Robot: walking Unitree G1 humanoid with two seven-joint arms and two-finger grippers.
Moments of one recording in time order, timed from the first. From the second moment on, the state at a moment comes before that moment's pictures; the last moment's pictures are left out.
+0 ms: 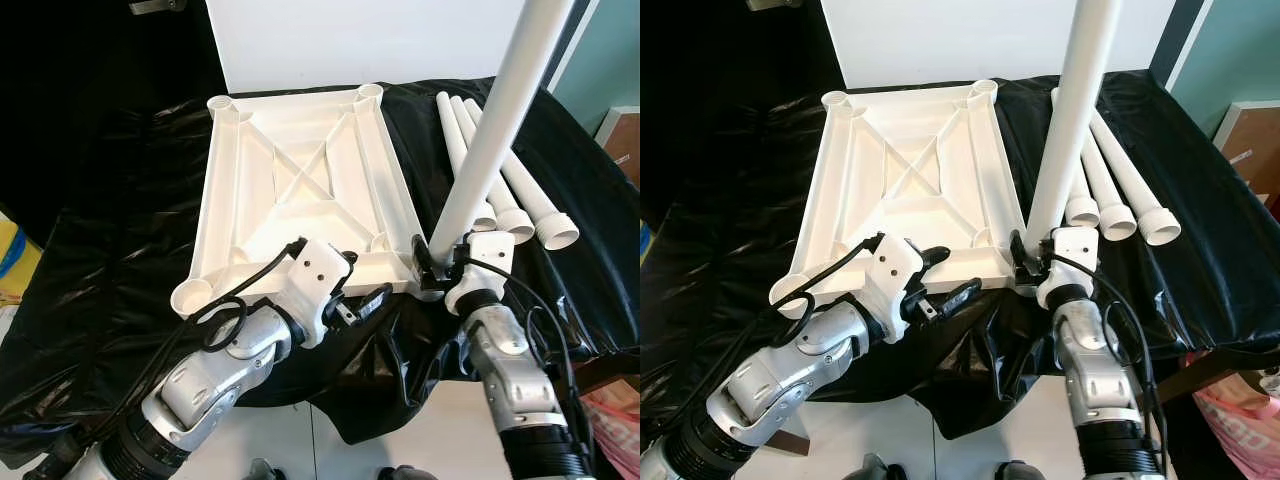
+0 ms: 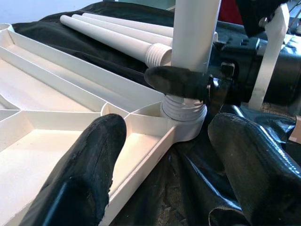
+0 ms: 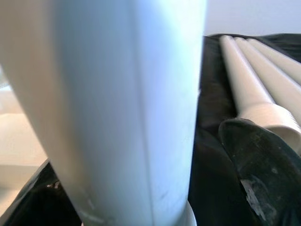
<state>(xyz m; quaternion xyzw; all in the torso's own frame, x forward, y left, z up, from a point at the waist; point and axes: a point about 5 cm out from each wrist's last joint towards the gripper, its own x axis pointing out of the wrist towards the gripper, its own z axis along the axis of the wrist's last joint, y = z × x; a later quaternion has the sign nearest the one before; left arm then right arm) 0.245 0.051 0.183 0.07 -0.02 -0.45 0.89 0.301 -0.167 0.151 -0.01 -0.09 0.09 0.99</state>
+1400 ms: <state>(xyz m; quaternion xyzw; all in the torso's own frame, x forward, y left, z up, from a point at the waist) 0.246 0.054 0.183 0.07 -0.02 -0.44 0.89 0.310 -0.154 0.137 -0.01 -0.06 0.06 1.00</state>
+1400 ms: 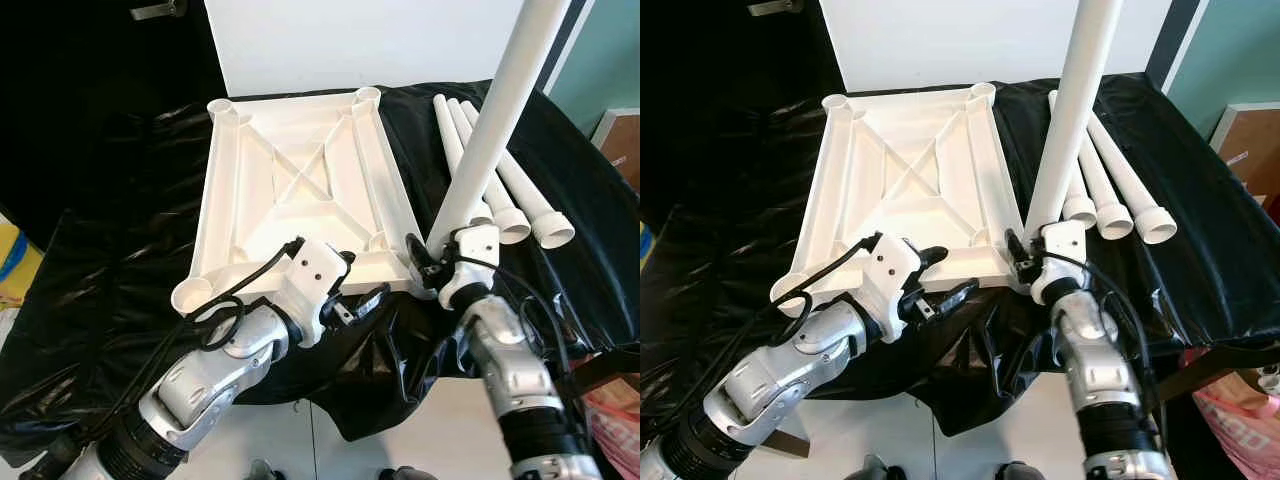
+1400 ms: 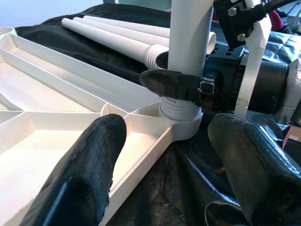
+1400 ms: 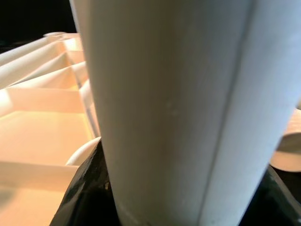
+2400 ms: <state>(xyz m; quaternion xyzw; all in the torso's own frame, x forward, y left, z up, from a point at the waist) 0.259 0.055 0.194 0.08 -0.04 -0.43 0.90 0.303 -0.148 0.152 0.00 -0.09 0.02 1.00</state>
